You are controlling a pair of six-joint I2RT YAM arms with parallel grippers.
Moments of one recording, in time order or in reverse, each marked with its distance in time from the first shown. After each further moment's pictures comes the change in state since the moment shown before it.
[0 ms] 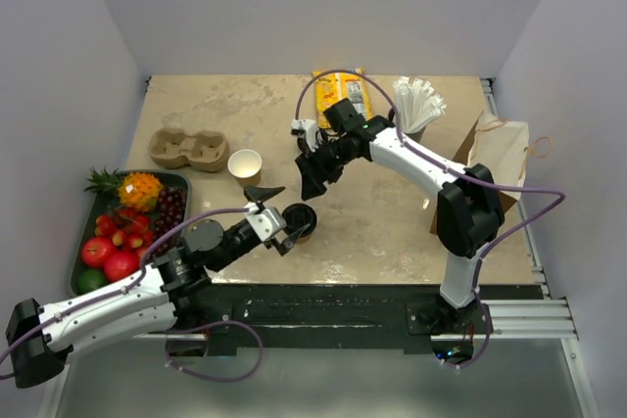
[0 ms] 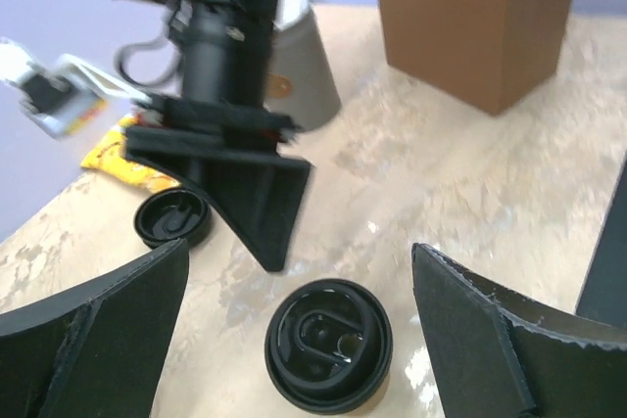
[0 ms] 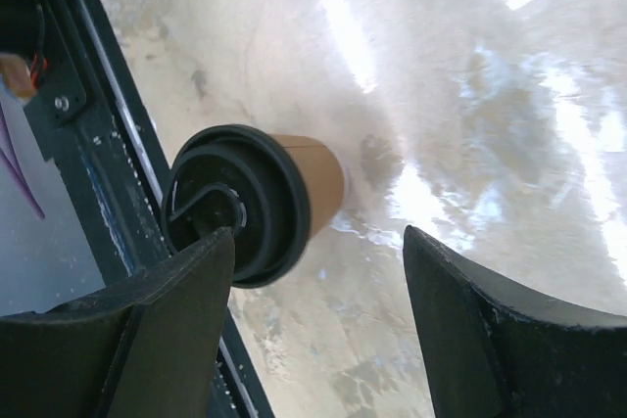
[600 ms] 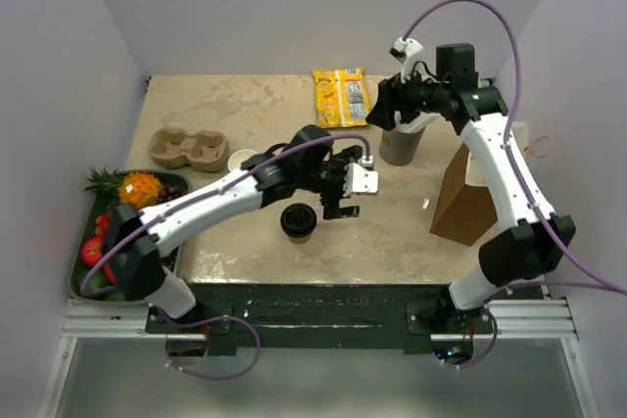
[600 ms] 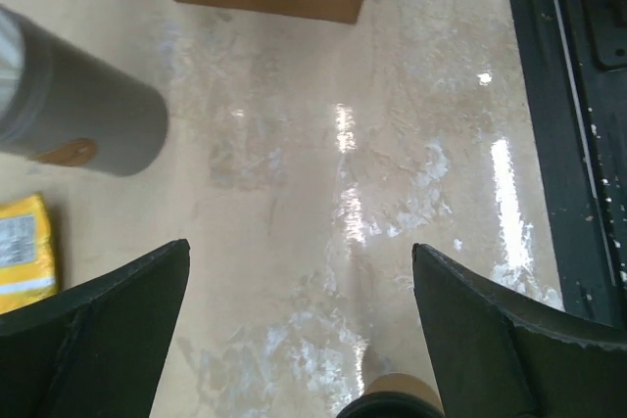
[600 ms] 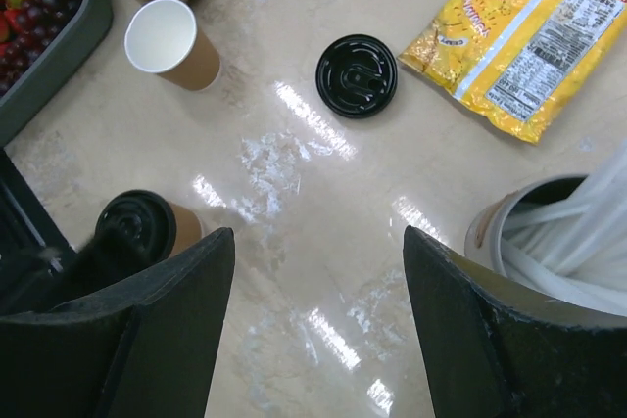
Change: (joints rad) left arm 0.120 0.866 0.896 -0.660 0.573 0.385; right arm -0.420 -0.275 0.165 -0.028 0.033 0.004
